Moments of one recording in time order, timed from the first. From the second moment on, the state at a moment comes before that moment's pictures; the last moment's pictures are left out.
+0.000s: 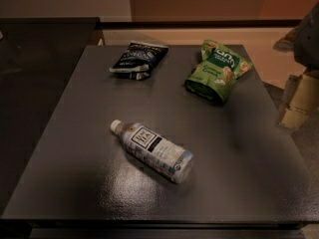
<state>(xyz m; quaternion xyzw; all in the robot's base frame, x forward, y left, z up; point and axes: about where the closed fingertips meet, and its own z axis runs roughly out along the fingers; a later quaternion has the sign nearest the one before) 0.438 -0.217 0.976 -0.60 0.78 -0.03 0.16</state>
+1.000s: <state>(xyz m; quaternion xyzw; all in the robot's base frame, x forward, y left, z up) 0.408 -0.181 0.955 -0.61 0.77 -0.02 0.16</state>
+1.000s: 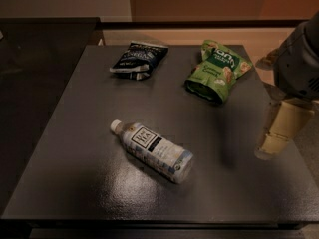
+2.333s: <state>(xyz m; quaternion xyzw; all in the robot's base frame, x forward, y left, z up) 0.387 -0.072 0.878 -0.55 0.82 0.03 0.15</state>
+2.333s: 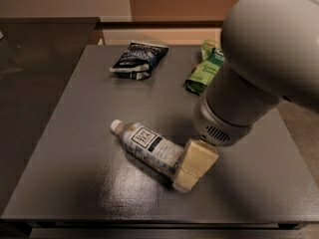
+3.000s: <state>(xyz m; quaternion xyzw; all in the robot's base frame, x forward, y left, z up) 0.374 -0.038 0.851 -0.52 0.84 0.03 0.14</state>
